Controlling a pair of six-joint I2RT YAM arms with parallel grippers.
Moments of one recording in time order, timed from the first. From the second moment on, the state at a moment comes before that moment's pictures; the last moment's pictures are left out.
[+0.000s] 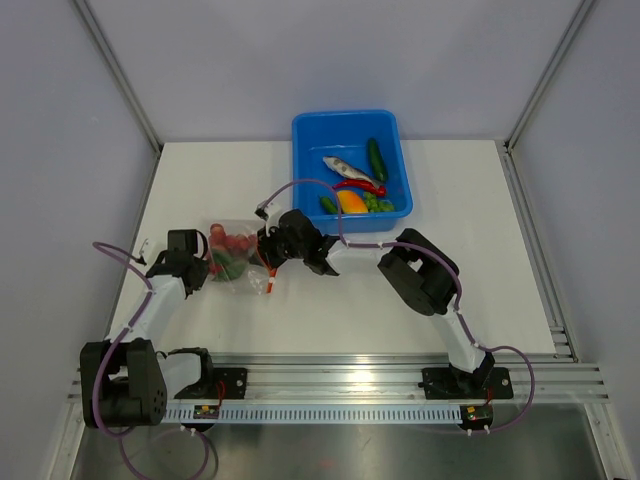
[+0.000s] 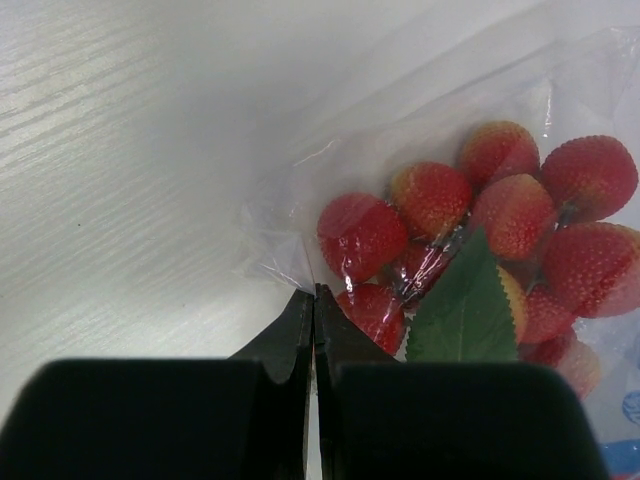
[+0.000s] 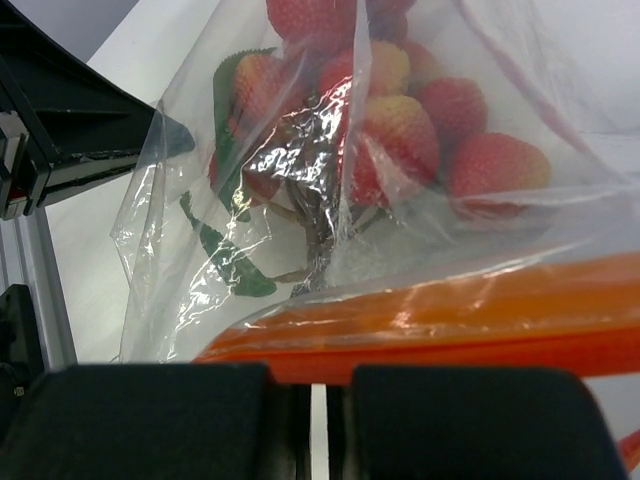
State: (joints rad) left arm 0.04 1.12 0.57 -0.45 -0.32 -1.10; right arm 0.93 2.19 1.43 0.35 -0.31 0.37
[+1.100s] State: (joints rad) left arm 0.05 0.99 0.51 -0.50 -0.49 -1.28; right arm 0.93 1.93 1.37 -0.07 -0.44 0.16
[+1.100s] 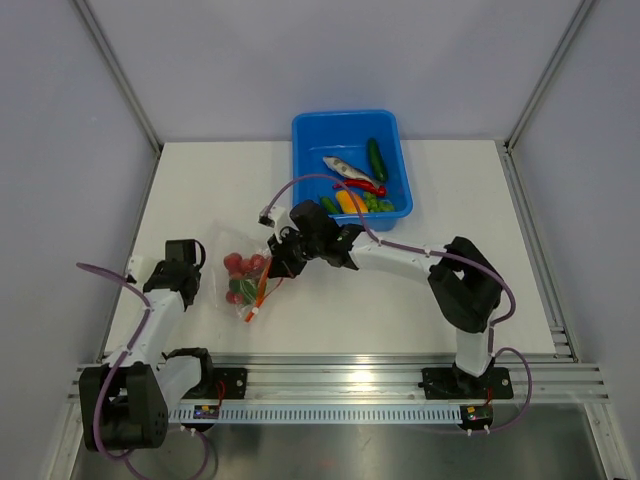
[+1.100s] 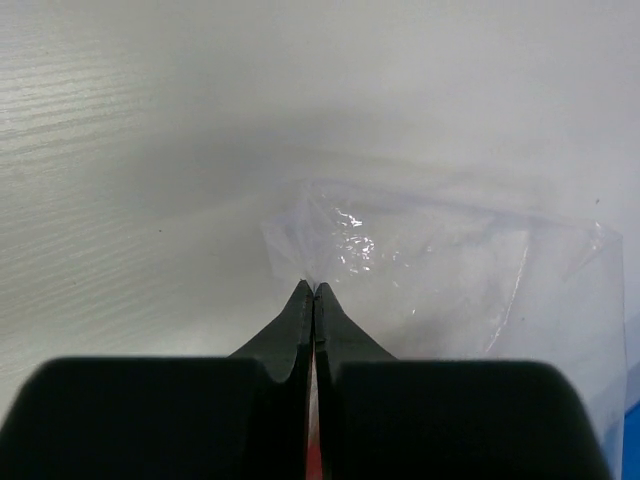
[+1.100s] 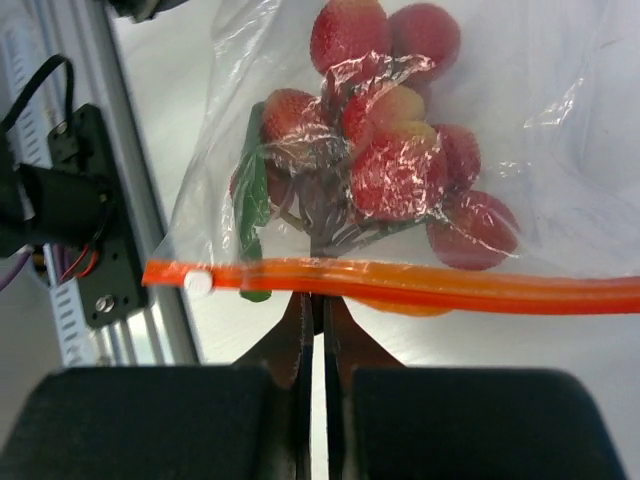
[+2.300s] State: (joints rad) left arm 0.05 1.11 0.54 -0.51 -0.50 -1.28; right arm 0.93 1.45 1.28 -0.36 -0.61 -0.13
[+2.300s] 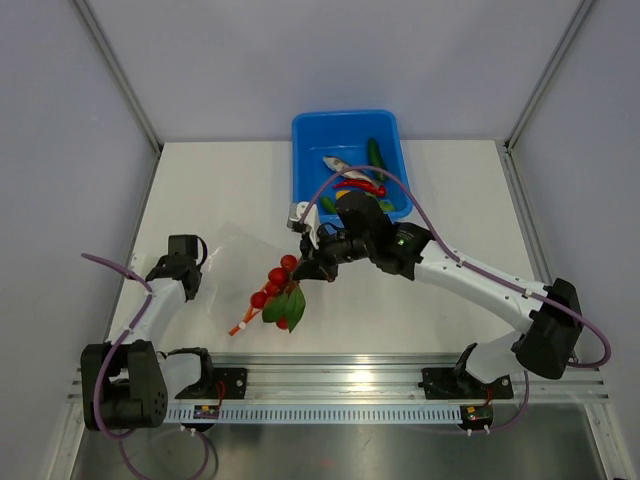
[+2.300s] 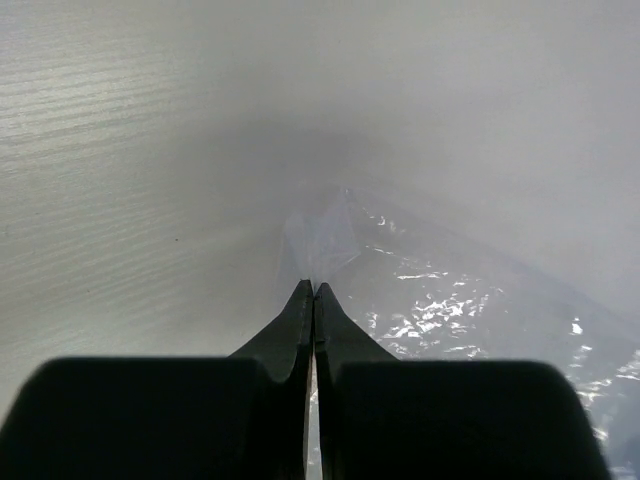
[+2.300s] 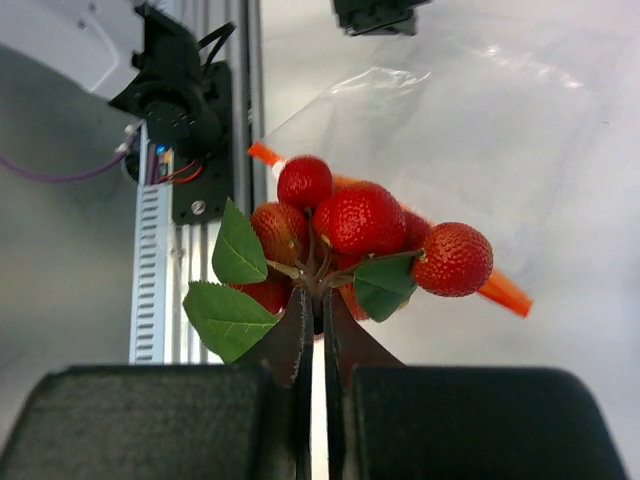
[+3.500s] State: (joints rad) left arm 0.05 1.11 0.55 -0.54 -0.51 -1.30; right arm 0.75 1.36 1.00 0.34 0.25 0.14
